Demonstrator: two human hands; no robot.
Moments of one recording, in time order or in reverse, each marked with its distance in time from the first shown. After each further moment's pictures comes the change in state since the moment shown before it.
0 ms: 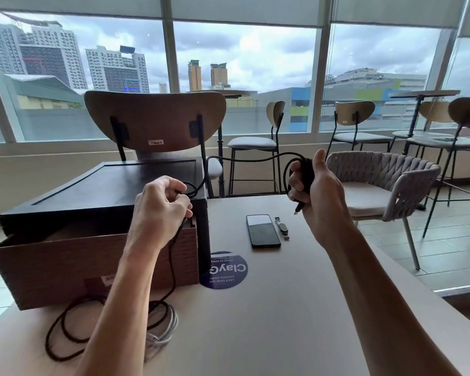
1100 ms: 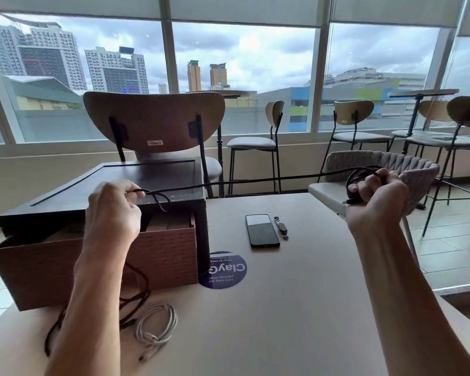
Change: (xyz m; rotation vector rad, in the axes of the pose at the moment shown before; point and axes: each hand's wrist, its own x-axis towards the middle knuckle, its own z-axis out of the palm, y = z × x) left_hand 0.005 -0.014 -0.040 0.343 0.211 -0.036; right_hand 0.019 -0.017 -0.064 0.579 0.493 -0.134
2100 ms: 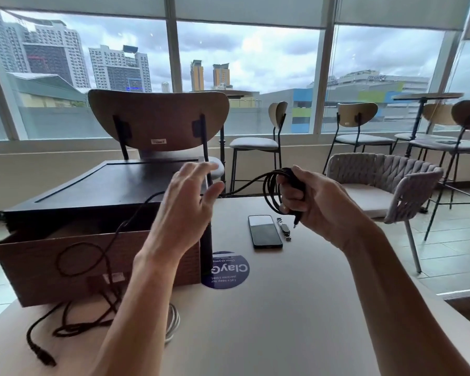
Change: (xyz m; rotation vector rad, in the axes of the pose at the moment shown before) left_hand -0.021 0.045 0.037 -0.221 -0.254 0.481; right_hand -0.045 0.028 0.020 -0.620 -0.857 0.470
